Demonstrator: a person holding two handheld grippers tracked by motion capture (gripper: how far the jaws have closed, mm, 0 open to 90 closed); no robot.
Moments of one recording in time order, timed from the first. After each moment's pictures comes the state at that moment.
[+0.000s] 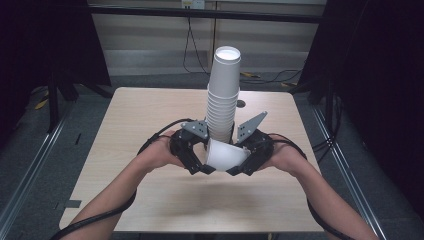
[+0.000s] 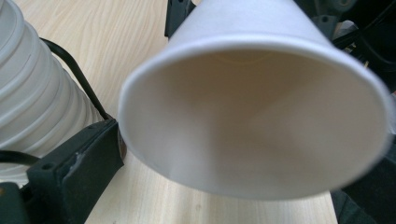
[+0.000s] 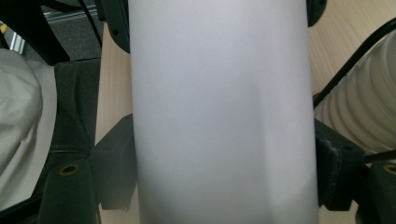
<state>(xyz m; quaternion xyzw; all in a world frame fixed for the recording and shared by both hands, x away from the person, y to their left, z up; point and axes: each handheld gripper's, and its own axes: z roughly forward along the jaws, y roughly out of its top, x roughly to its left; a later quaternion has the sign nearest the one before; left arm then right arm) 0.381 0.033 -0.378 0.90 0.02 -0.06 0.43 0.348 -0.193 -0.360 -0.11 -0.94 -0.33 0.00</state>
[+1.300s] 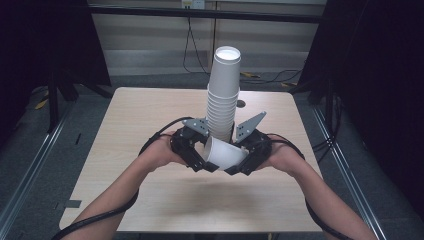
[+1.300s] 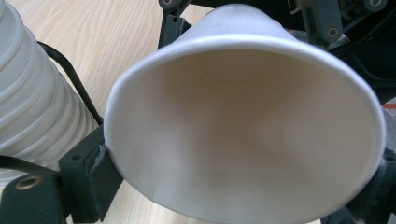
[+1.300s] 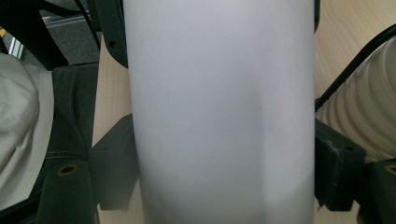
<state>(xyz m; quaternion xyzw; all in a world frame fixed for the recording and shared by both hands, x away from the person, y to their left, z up) 0.381 0.031 -0.372 0.90 0.04 -0.07 0.44 0.350 -0.191 -0.363 -0.12 -0.93 -0.34 0.00</state>
